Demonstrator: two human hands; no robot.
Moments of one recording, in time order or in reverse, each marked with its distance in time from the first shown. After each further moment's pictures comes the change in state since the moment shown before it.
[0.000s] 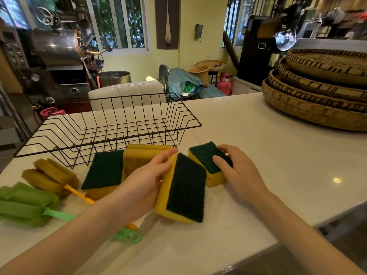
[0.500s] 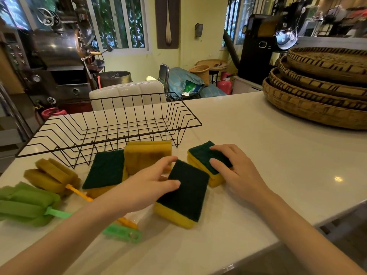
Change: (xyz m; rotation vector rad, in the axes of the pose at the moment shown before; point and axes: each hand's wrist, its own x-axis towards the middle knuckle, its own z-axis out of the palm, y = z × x) left_hand -0.015 0.010 -0.004 0.789 -0.044 0.027; right_hand -0.002 -0.004 -0.004 0.031 -0.070 -0.094
